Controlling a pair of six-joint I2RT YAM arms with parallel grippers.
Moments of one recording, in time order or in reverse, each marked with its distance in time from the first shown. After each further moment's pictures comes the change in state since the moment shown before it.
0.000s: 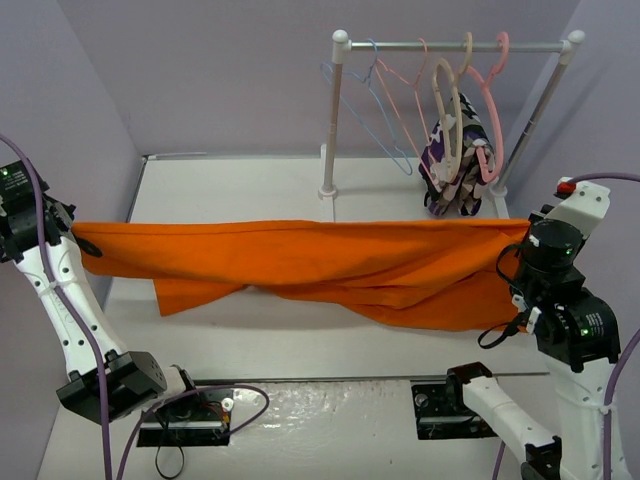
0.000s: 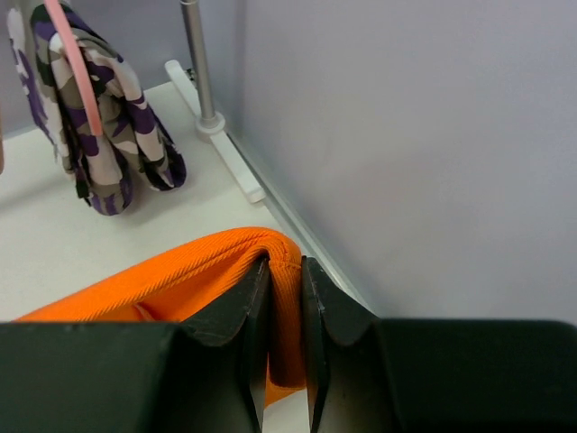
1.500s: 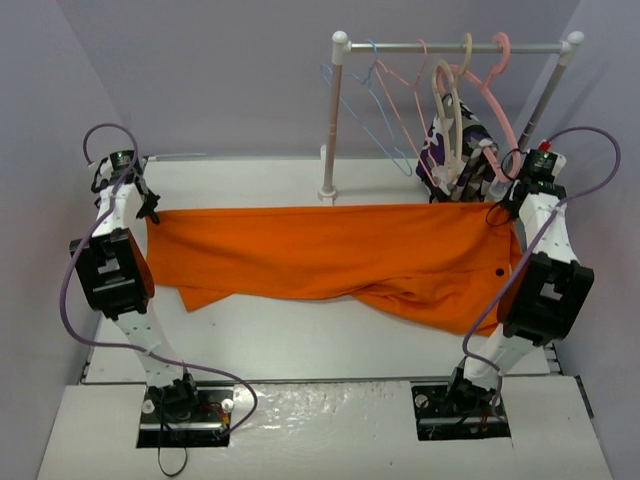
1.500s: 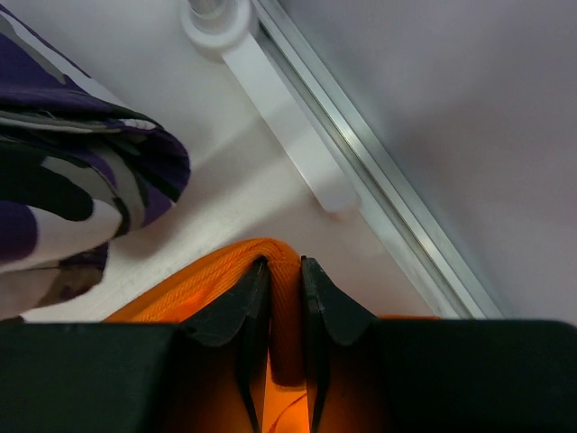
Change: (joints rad) left arm -0.278 0.691 0.014 0.390 0.058 -0.005; right arm -0.561 0.934 0.076 0.406 -0.617 0.090
